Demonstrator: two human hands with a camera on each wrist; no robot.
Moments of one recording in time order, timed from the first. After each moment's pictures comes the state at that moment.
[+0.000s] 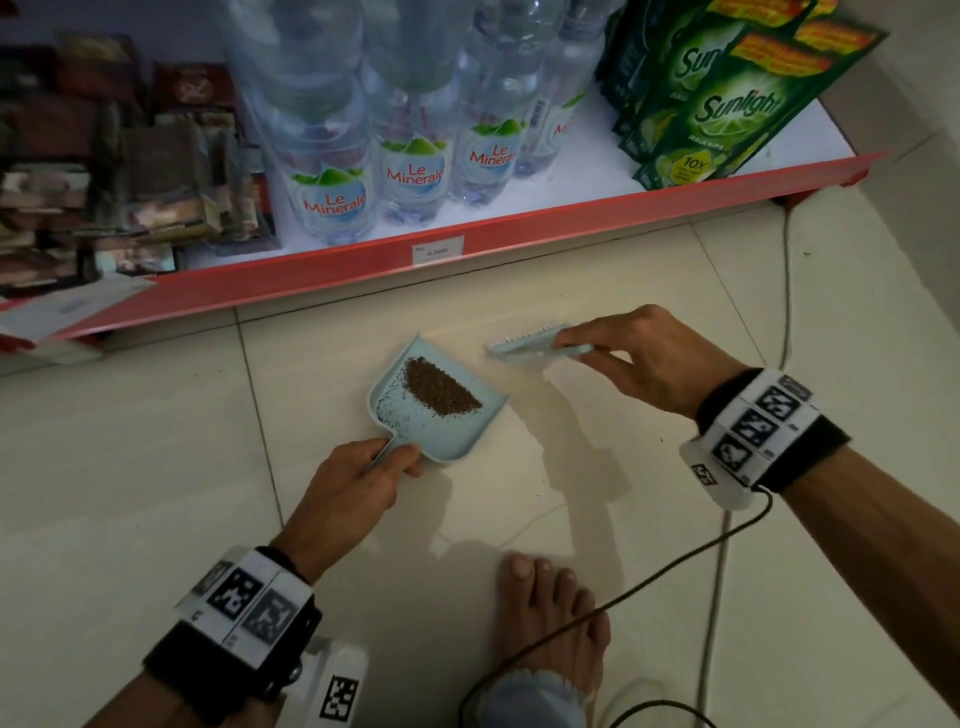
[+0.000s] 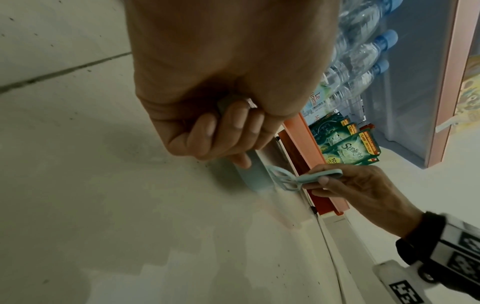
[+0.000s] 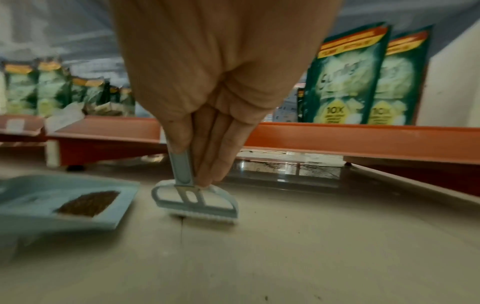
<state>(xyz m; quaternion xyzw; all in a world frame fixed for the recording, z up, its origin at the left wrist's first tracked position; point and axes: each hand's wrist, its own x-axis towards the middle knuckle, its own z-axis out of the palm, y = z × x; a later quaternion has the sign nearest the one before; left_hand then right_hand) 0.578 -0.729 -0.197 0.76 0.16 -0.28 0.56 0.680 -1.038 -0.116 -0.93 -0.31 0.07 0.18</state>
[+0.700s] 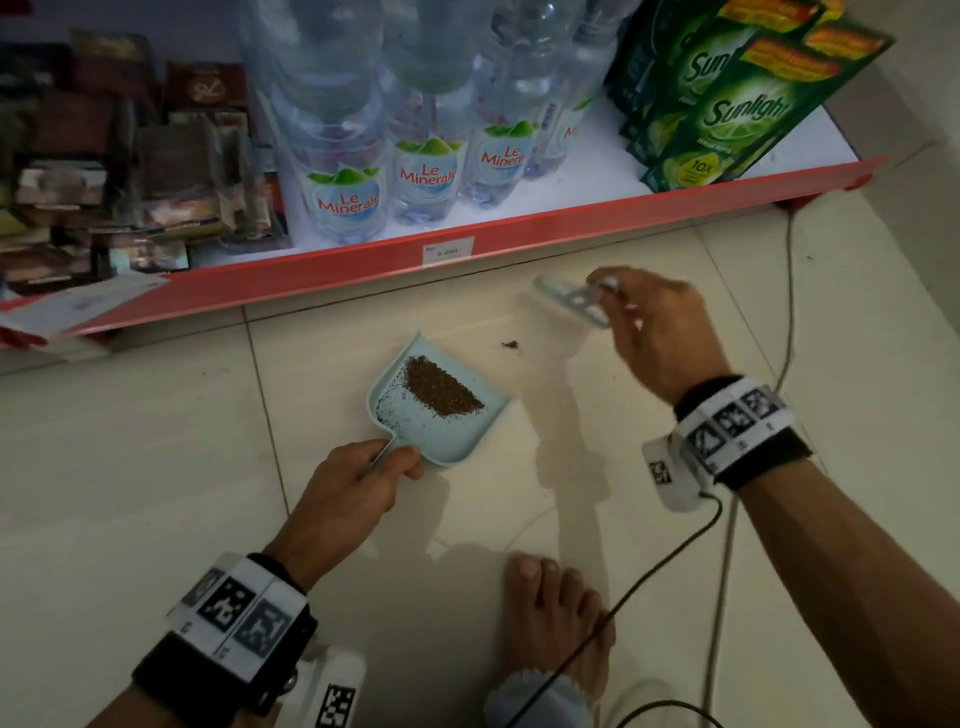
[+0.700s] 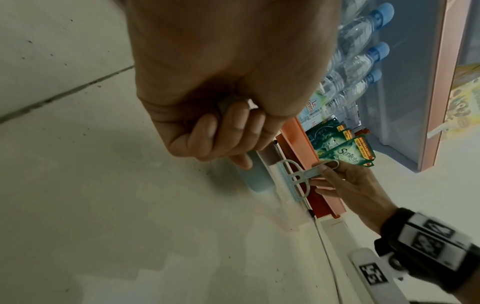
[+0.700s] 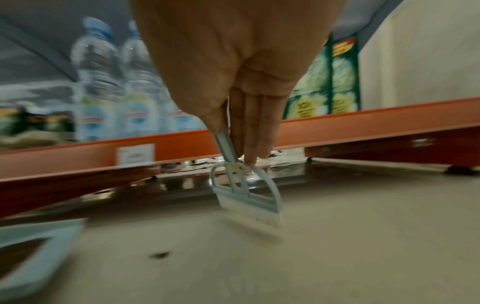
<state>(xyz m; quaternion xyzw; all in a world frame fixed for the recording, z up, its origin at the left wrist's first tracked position) 0.575 -0.721 -0.190 0.76 0.15 -0.27 0.58 0.688 -1.023 -0.127 -0.97 -0.13 -0.09 0.20</state>
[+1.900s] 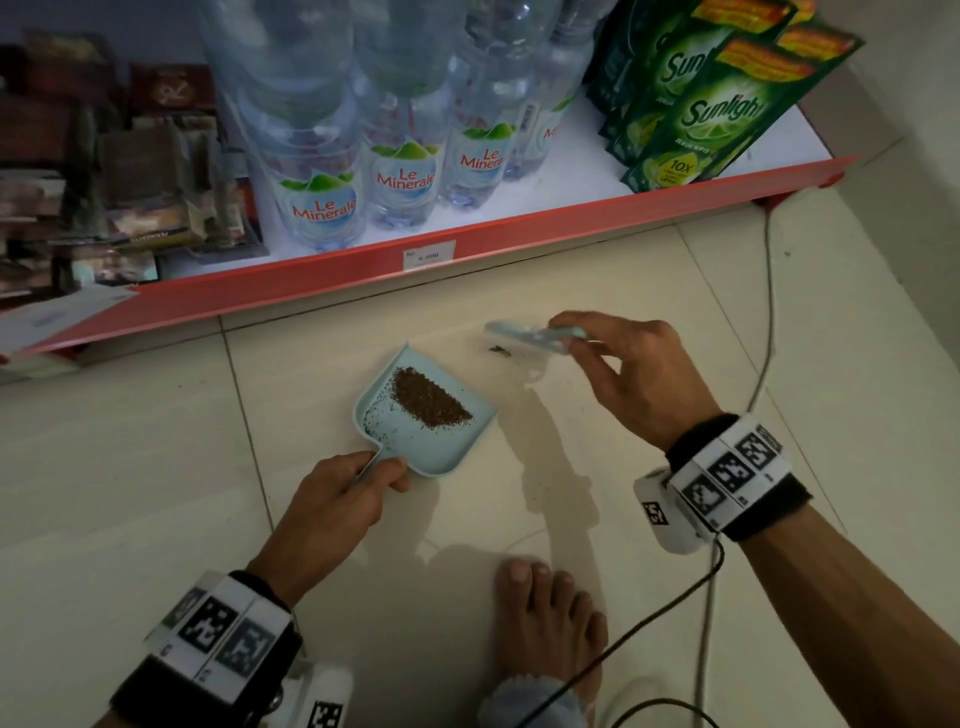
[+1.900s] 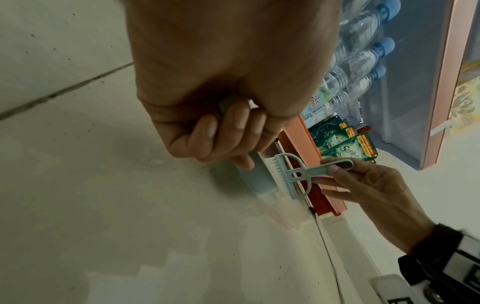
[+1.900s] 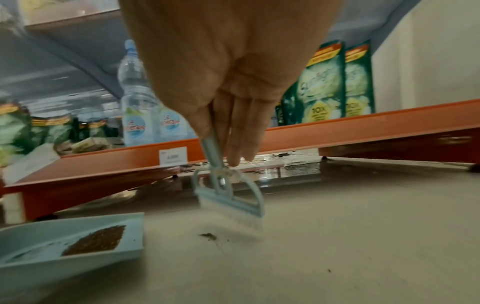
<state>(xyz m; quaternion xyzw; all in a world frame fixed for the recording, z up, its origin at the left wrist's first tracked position) 0.575 -0.719 -0.197 0.75 0.14 -0.29 0.58 0.654 -1.017 -0.124 -0.96 -0.17 -0.04 0.23</state>
